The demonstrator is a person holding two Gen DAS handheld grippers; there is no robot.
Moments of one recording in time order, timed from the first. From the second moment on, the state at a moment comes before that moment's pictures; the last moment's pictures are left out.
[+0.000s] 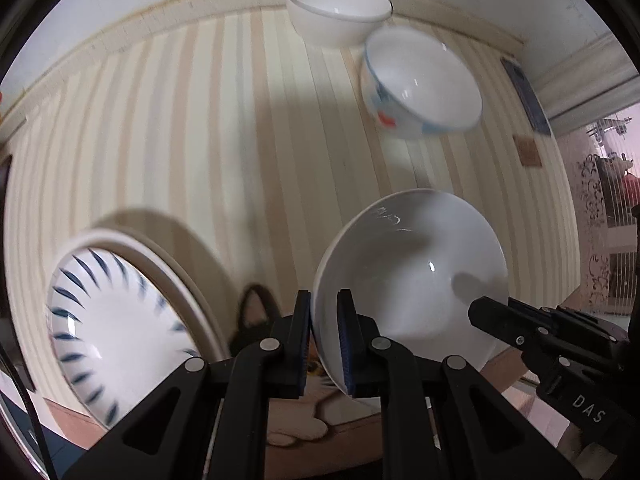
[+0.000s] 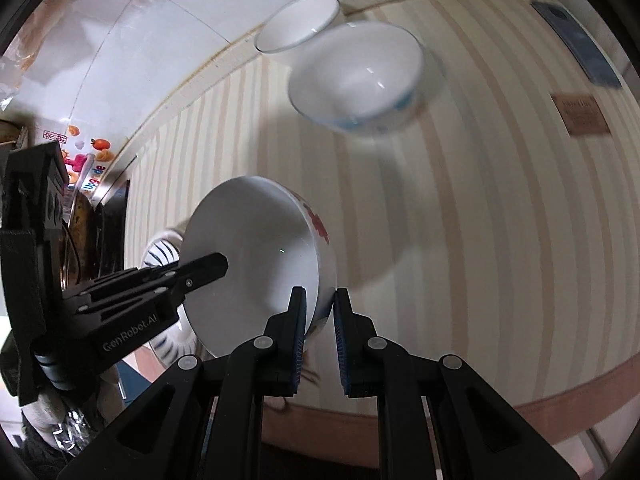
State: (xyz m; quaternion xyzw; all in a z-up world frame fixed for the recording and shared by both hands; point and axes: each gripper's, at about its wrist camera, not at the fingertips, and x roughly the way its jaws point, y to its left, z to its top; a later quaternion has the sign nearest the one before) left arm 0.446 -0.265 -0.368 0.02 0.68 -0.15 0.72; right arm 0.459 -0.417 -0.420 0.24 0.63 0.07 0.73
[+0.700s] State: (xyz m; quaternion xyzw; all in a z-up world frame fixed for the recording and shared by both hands) left arm 0.440 -0.290 -0.397 0.04 0.69 -0.14 0.71; right arm 0.444 -0.437 -0.465 0.24 0.65 0.05 0.72
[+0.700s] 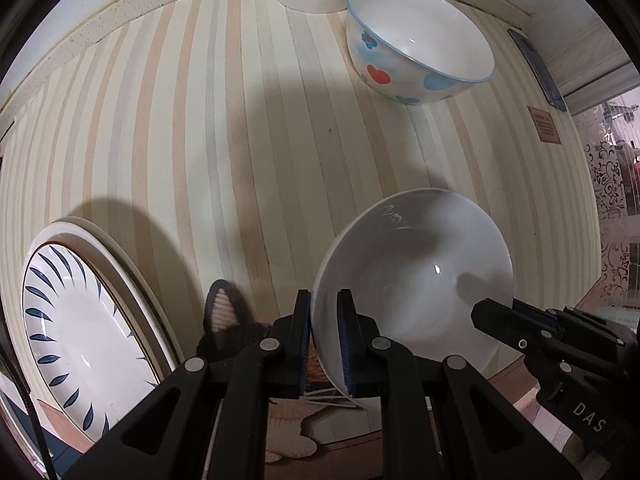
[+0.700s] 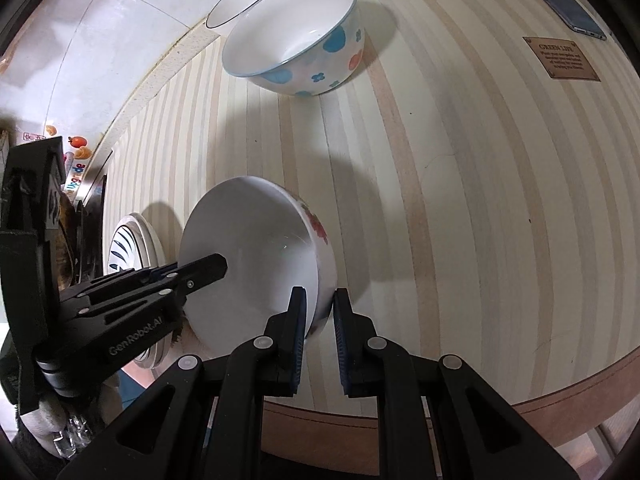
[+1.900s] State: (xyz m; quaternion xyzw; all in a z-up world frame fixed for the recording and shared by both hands) left arm 0.615 -0.345 -0.413 0.05 0.70 -0.14 0.70; right arm 0.619 -0.505 -0.459 0.23 0.64 0.02 0.74
